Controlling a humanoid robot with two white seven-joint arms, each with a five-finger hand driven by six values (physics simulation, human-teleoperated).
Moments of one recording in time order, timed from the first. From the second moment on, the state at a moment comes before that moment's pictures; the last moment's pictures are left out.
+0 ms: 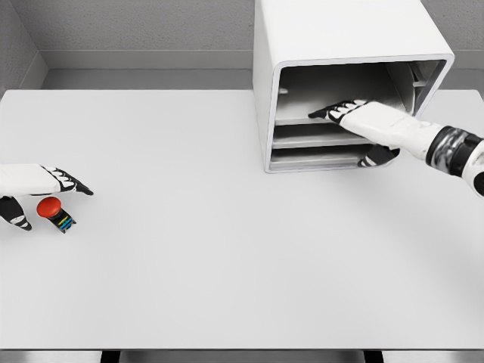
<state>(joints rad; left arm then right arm) -0.70 1.12 -0.89 -1.33 -0.18 -0.61 -0.61 -0.49 -0.70 0.40 -1.69 0.44 -0.20 0.61</state>
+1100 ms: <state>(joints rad) -0.70 1.12 -0.89 -1.33 -0.18 -0.61 -0.61 -0.32 -0.80 0.27 -1.77 0.34 -0.34 0.61</state>
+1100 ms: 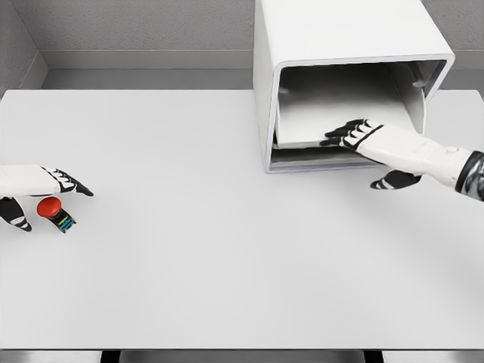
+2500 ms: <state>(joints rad) -0.70 1.12 -0.89 -1.33 -0.18 -0.61 -0.61 0.18 -0.97 -0.30 -1.78 0.07 -0.68 0.61</state>
